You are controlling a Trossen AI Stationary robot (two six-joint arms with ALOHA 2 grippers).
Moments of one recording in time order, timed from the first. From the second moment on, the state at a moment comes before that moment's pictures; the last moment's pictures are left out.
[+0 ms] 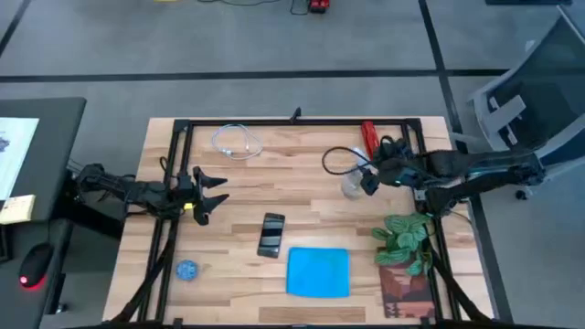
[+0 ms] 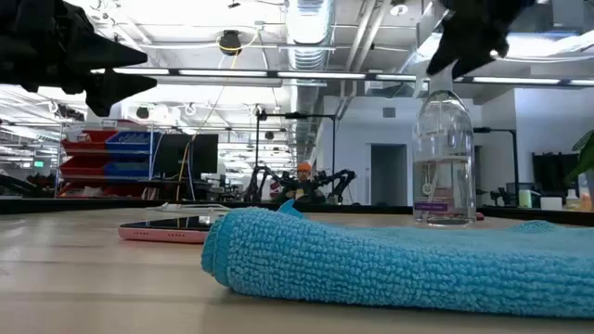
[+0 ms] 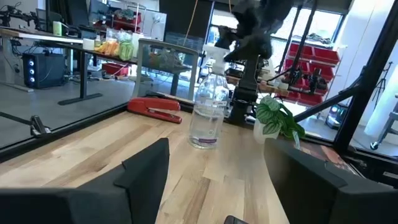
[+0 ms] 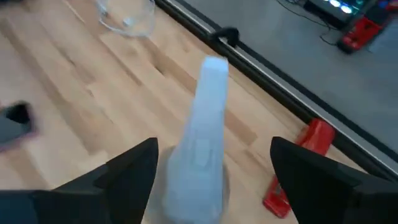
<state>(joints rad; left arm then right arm) -0.34 0.04 0.01 0.07 -0.60 -0.19 0.06 1.04 0.98 -0.85 0.68 0.52</state>
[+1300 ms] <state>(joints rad) -0.34 0.04 0.01 0.07 -0.60 -0.19 0.76 1.53 1.45 -1.27 0.61 1.49</state>
